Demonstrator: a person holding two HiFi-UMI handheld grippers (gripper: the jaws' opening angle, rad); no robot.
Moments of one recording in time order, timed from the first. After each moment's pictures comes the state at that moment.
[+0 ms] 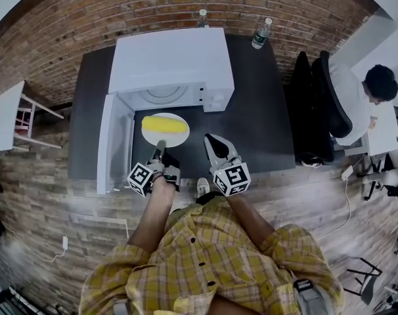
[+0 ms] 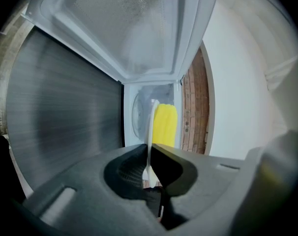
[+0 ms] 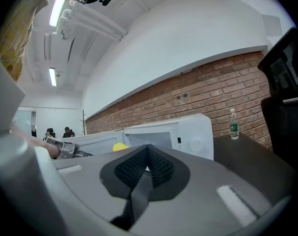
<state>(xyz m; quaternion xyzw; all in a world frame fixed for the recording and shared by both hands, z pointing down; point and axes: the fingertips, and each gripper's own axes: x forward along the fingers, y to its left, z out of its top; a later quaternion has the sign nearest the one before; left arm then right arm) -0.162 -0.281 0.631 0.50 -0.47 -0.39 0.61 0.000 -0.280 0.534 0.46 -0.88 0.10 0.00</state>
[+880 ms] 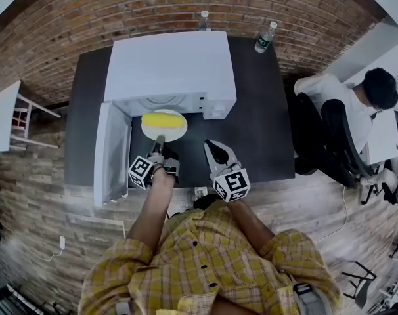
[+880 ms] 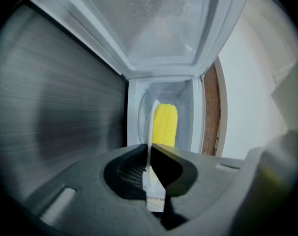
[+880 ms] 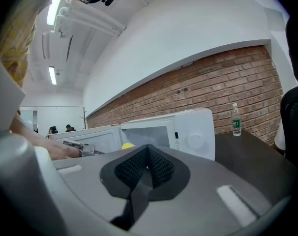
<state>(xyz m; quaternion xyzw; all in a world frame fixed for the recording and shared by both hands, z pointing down) -0.164 -0.344 0.670 0.47 -0.49 -0.39 0.62 0.001 -0.306 0.553 0.45 -0.89 0.11 0.02</state>
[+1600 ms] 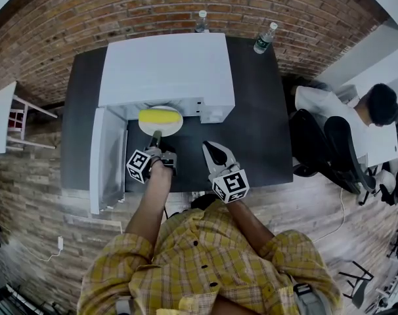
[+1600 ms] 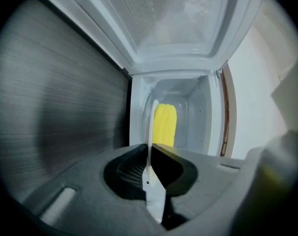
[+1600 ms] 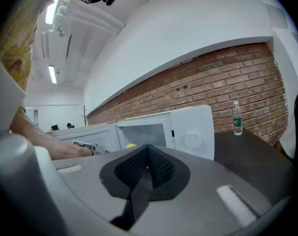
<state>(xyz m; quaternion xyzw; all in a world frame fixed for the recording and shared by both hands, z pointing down) -0.166 -0.387 0.695 0.45 -0.50 -0.39 0.62 0.007 -0.326 0.562 0.44 -0.89 0.12 0.03</state>
